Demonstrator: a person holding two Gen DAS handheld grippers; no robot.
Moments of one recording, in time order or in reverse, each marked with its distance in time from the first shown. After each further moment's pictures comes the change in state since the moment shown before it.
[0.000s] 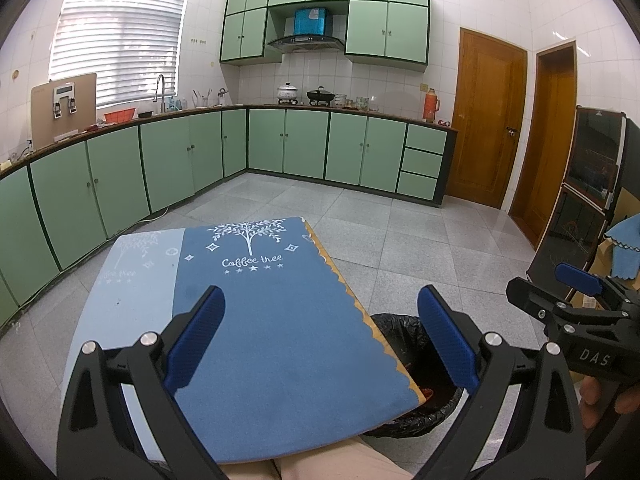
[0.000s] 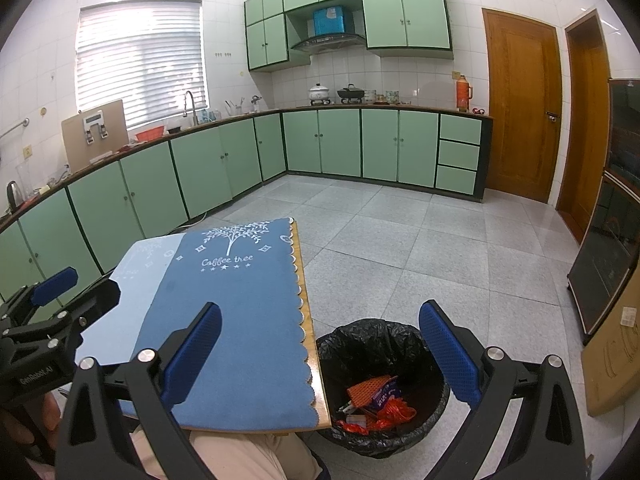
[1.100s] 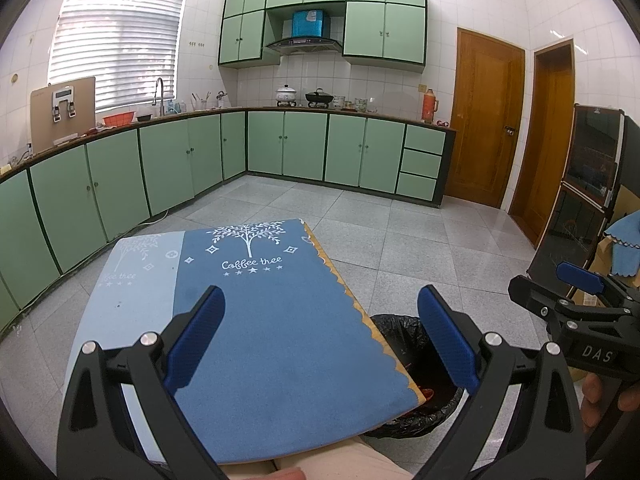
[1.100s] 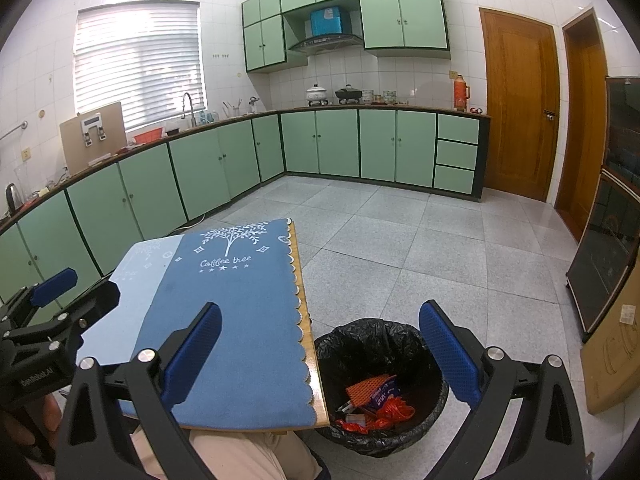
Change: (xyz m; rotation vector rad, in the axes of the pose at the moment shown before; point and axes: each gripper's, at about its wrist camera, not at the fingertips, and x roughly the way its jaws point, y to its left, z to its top) left arm -0.006 -0.006 0.004 0.013 -0.006 -0.003; right arm -0.001 -0.003 -0.001 0.002 -0.002 0.000
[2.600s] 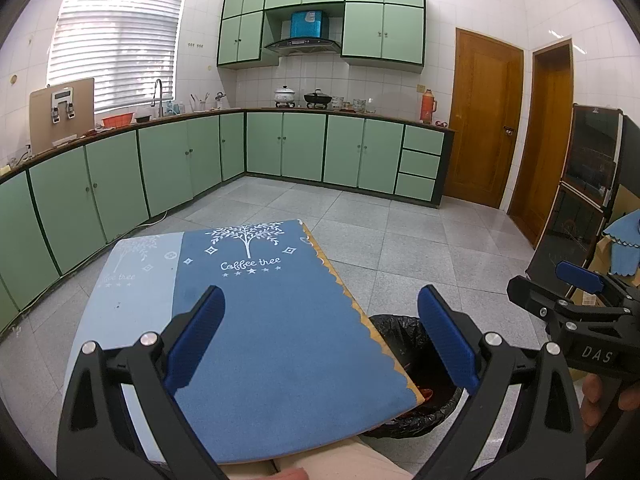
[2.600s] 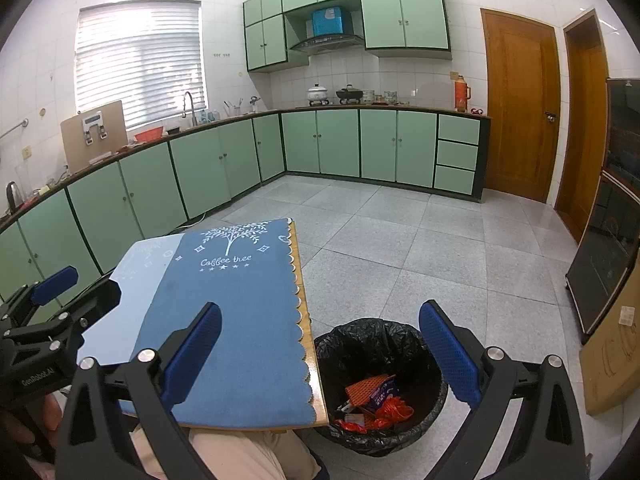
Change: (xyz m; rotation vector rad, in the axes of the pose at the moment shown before) left arm 0.000 -0.002 -0.001 0.001 -0.002 0.001; right arm -0.003 -0.001 0.001 0.000 0.000 0.000
